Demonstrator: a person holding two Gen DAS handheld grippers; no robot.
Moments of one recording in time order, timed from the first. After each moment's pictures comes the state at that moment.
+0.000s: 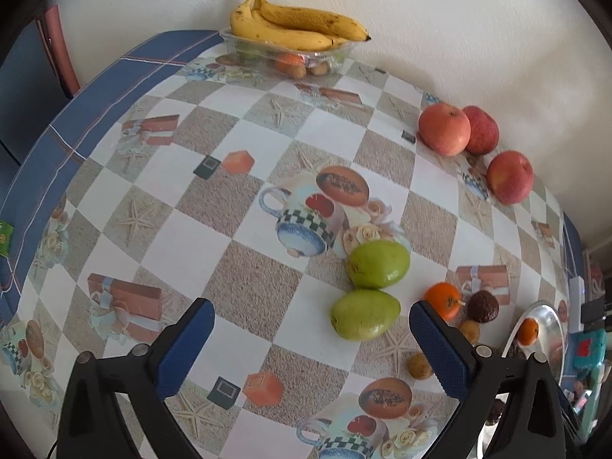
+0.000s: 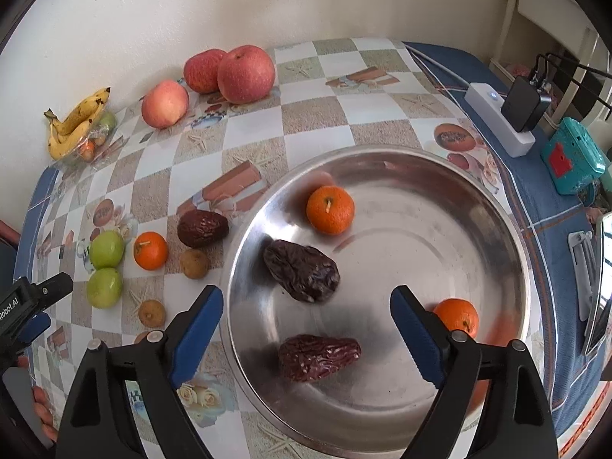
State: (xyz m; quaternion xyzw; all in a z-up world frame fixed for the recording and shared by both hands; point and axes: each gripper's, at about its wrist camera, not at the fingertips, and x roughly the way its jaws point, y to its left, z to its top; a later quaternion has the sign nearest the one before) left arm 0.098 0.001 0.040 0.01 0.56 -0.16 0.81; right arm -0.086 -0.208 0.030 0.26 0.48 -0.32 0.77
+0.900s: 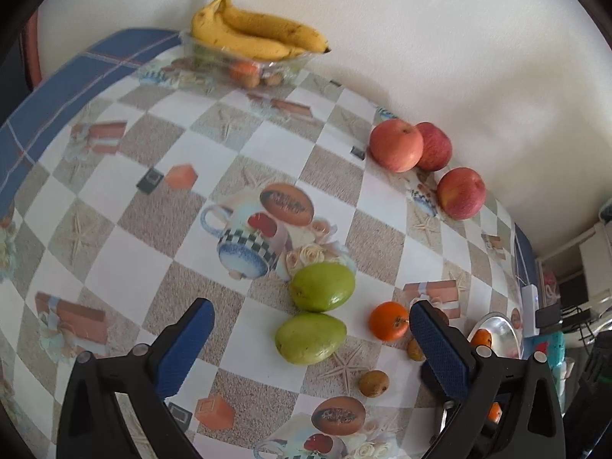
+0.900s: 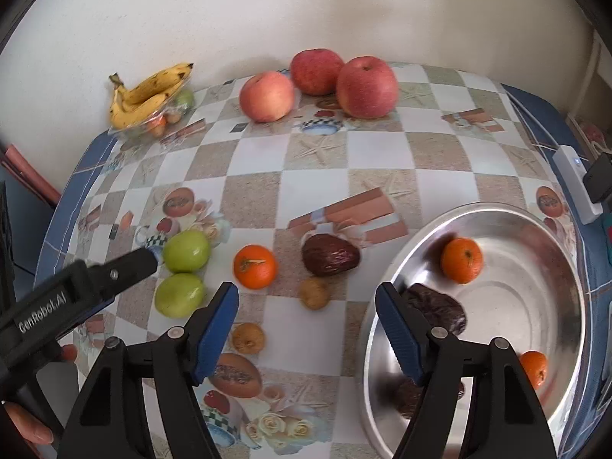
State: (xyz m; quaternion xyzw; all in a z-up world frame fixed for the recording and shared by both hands) left arm 0.106 -0.010 0.042 -0.05 0.55 -0.25 0.80; right arm -0.014 -0.161 0.034 0.22 0.48 -0.22 0.82
